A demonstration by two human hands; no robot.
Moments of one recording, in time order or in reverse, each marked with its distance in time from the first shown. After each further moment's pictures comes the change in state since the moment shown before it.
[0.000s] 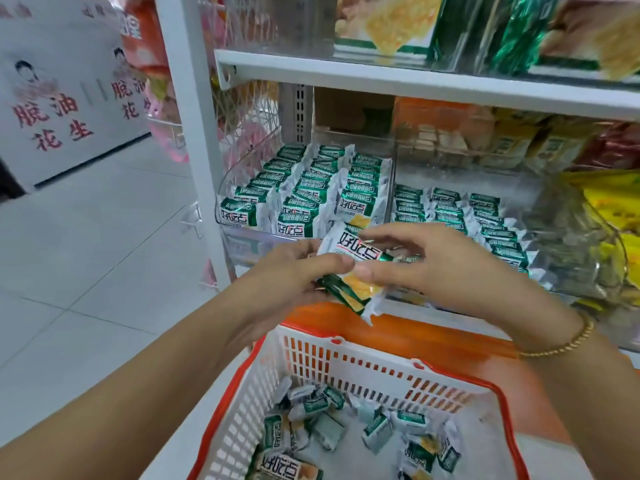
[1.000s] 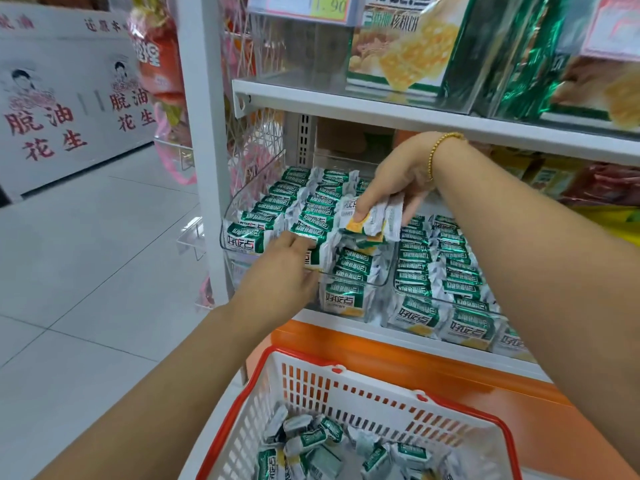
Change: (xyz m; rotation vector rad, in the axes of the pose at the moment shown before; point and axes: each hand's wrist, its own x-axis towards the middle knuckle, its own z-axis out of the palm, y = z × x) left_hand 0.044 0.000 -0.036 1.277 0.362 0.388; right_hand 0.161 -0.046 -0.065 -0.397 -0.405 0.461
